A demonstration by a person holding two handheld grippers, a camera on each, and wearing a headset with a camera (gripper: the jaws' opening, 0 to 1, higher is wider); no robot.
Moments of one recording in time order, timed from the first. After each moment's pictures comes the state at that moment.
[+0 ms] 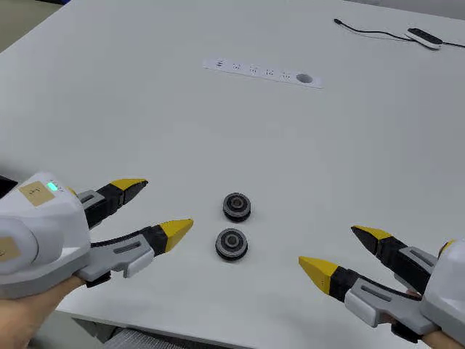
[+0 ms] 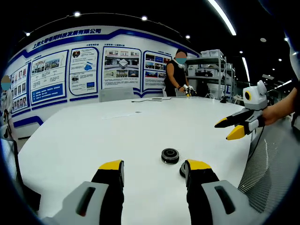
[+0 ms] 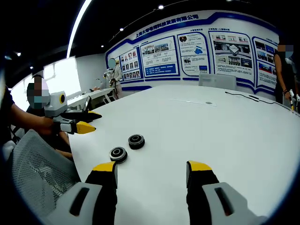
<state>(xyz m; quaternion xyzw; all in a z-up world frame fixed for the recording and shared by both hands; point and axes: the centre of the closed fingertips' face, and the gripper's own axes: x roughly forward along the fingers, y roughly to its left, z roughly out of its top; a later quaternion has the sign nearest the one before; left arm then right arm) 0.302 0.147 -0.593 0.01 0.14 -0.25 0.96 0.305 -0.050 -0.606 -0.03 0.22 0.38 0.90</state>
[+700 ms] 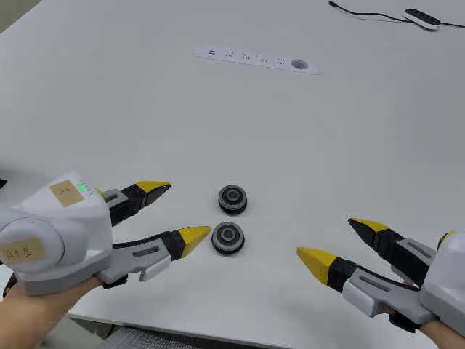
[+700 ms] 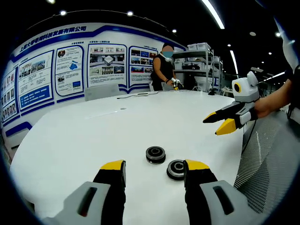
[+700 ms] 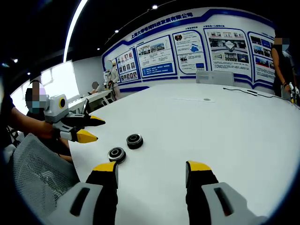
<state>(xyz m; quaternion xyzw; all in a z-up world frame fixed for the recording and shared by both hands) 0.301 0.116 -0.605 0.04 0.16 -0.30 0.94 0.307 -0.052 -0.611 -0.01 0.22 0.38 0.90</state>
